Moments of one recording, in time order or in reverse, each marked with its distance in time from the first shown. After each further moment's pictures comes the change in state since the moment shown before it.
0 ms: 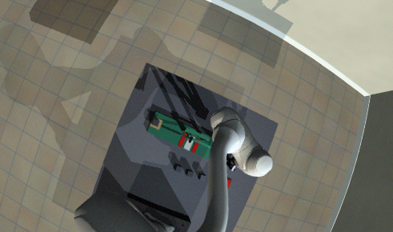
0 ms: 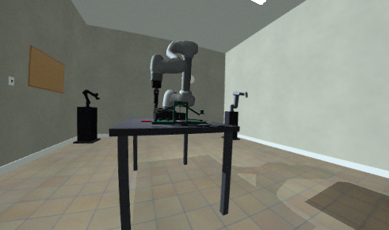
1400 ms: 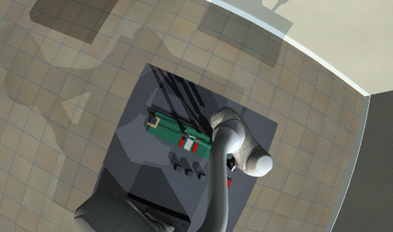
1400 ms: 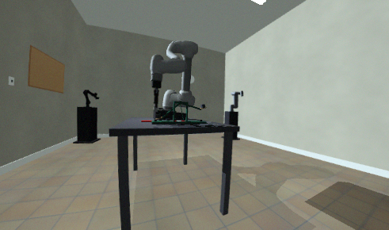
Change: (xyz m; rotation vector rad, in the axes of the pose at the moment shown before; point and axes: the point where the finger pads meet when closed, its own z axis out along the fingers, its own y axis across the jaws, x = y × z) arm 0.000 0.000 0.000 0.000 0.000 0.000
